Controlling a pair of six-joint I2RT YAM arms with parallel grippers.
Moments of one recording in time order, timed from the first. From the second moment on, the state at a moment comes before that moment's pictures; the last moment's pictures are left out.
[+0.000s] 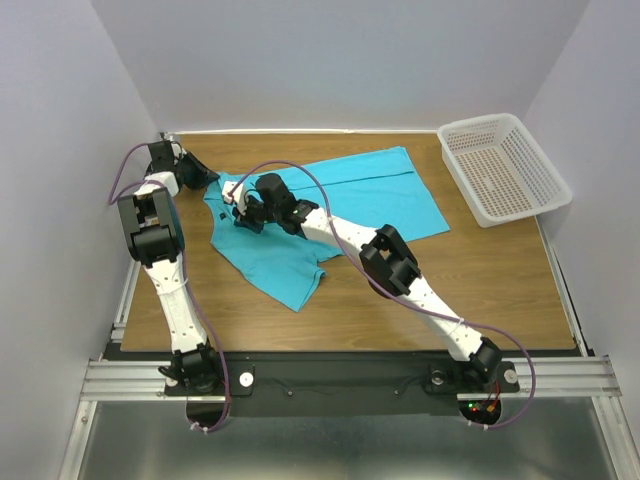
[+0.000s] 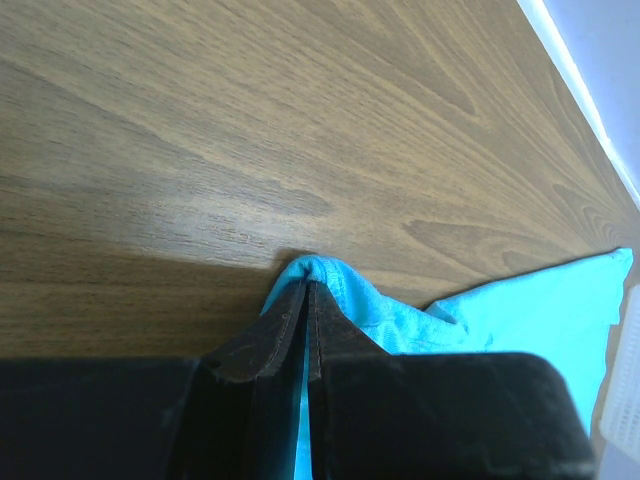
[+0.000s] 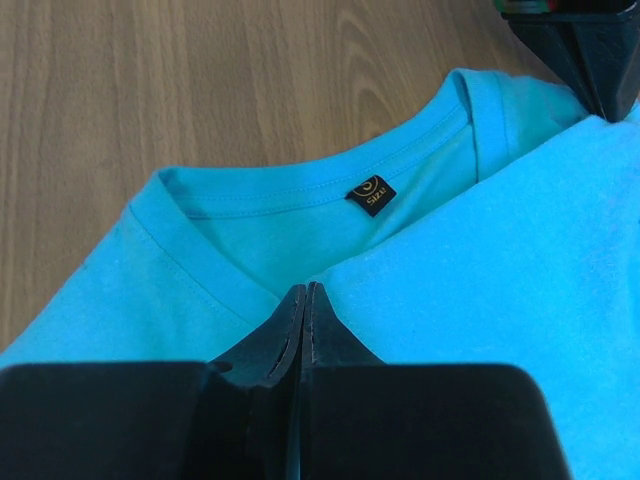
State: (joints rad) left arm 0.26 2.38 1.76 -0.11 0.51 -0.57; right arm 0.87 2.72 2.39 -0.08 -0.45 -0.35
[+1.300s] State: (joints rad) left arm 0.27 2.27 1.70 -0.11 0.47 -0.52; right arm 0.87 2.69 2.39 -0.22 -0.48 -0.45
